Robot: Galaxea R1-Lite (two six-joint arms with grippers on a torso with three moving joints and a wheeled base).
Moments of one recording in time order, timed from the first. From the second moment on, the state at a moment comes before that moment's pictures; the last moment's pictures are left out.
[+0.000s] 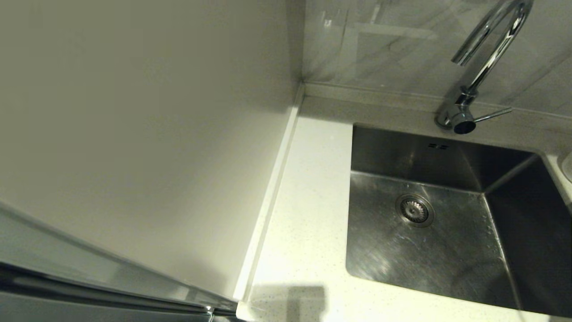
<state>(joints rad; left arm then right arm) 0.00 0.00 0.00 0.00 0.02 -0.02 -1.12 1.72 -1.59 1.06 -0.09 -0.68</state>
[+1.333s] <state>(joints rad) 0.00 0.00 0.00 0.00 0.01 -0.02 -1.03 1.73 -1.33 0.54 0.00 -0.73</state>
